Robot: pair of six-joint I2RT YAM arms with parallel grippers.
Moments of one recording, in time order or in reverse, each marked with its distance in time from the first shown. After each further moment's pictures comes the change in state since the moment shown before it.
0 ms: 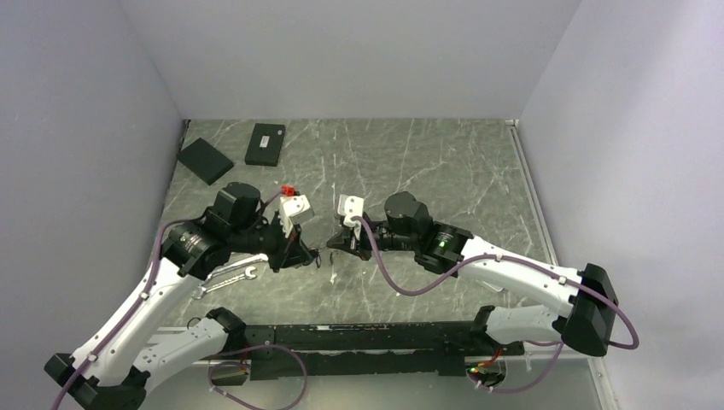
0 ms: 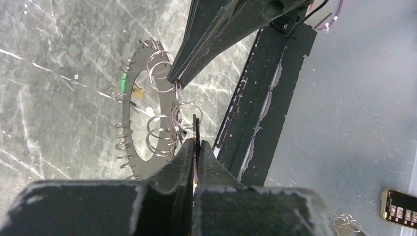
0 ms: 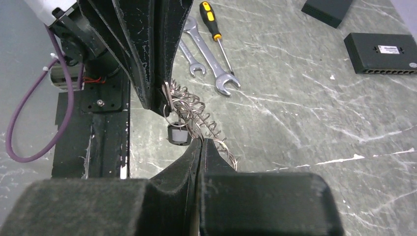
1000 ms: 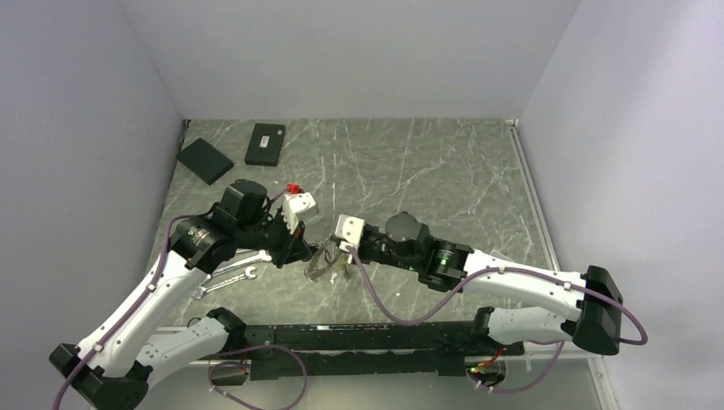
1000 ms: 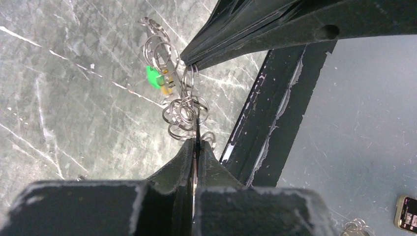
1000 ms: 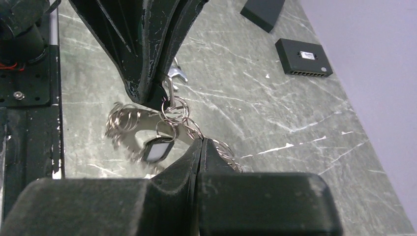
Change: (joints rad) left arm -0.002 0.039 -0.003 0.000 -0.084 0.017; right arm 0.122 -0.051 -0.087 0.089 0.324 -0.187
